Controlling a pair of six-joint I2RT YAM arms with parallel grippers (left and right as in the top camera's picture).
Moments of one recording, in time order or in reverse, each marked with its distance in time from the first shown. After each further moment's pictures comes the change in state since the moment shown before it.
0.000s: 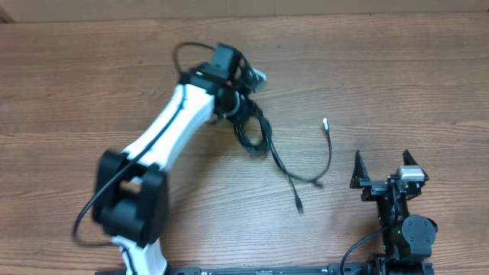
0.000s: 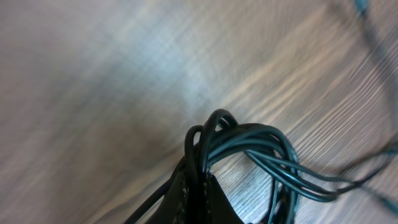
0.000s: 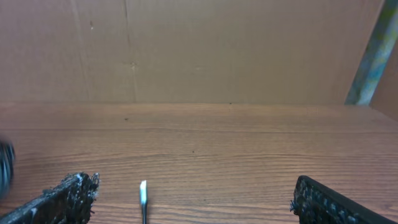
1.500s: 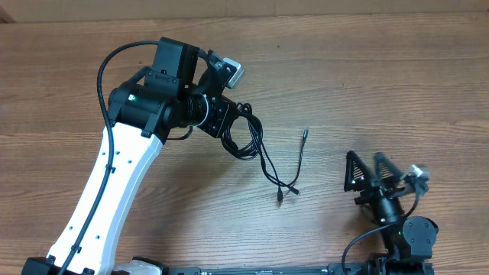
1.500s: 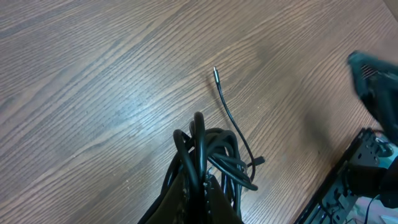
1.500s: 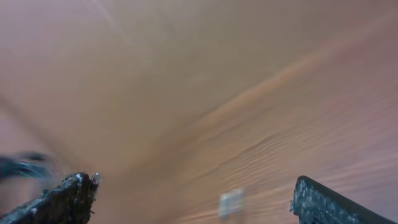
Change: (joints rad) left arm 0.054 -0.413 0.025 -0.272 0.178 -0.087; right arm 0.000 0.000 0.000 0.029 -0.273 0.756
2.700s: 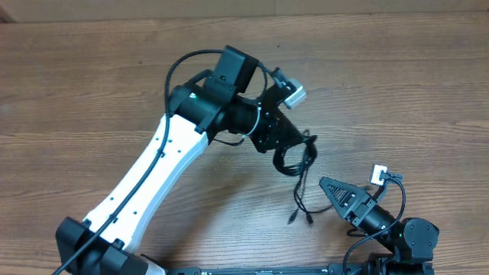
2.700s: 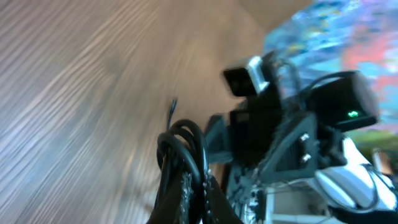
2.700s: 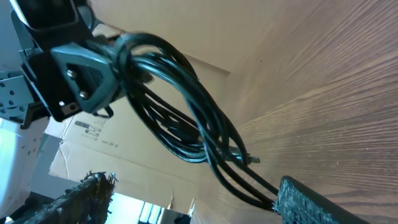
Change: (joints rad) left arm -0.220 0.132 -0.001 0.159 0.416 0.019; right arm 0.000 0.000 0.000 0.045 -0.592 0.505
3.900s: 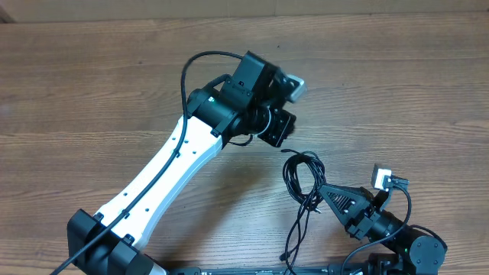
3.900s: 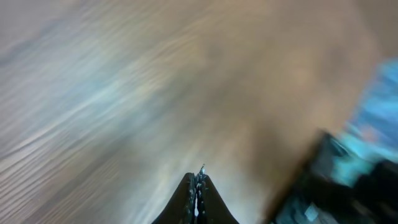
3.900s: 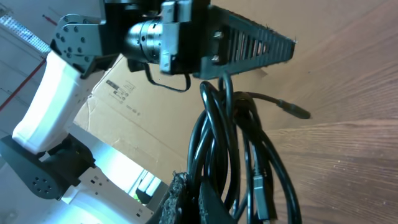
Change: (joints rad) left arm -0.064 0.031 0.000 0.031 -0.481 -0.300; right arm 0.000 0.000 0.000 0.270 -0.099 0.003
